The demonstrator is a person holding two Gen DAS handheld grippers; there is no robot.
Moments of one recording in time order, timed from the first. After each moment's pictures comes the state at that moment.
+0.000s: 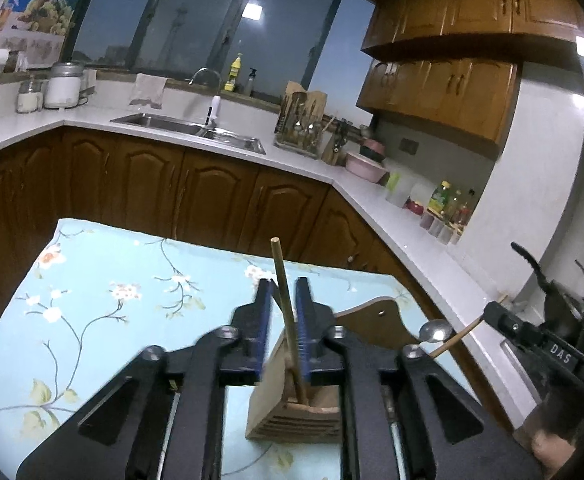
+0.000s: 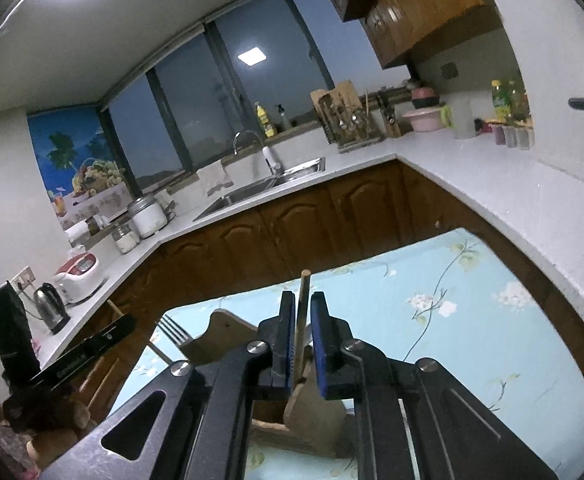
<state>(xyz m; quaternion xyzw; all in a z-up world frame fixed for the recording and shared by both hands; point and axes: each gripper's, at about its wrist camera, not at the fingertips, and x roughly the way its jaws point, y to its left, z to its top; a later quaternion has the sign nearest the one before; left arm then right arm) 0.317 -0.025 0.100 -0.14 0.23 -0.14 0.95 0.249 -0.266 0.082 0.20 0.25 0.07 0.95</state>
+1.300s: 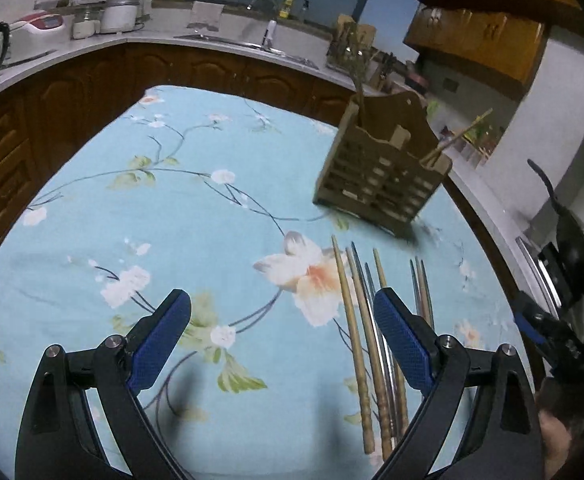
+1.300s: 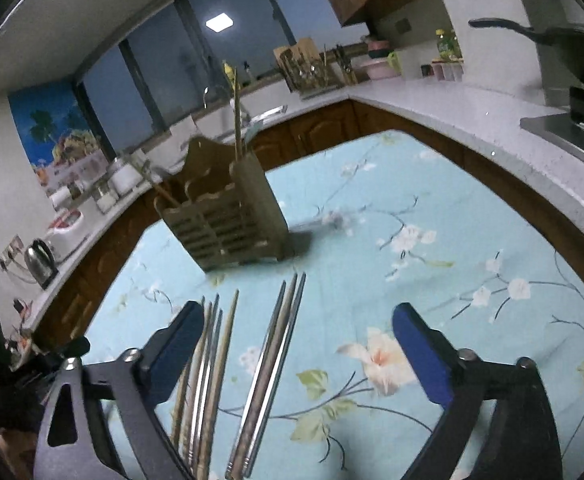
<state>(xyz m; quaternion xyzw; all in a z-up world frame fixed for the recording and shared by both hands) 0.120 0.011 -0.004 -0.13 0.37 -0.07 0.92 0.074 -0.265 -0.010 0.20 0.34 0.02 0.92</state>
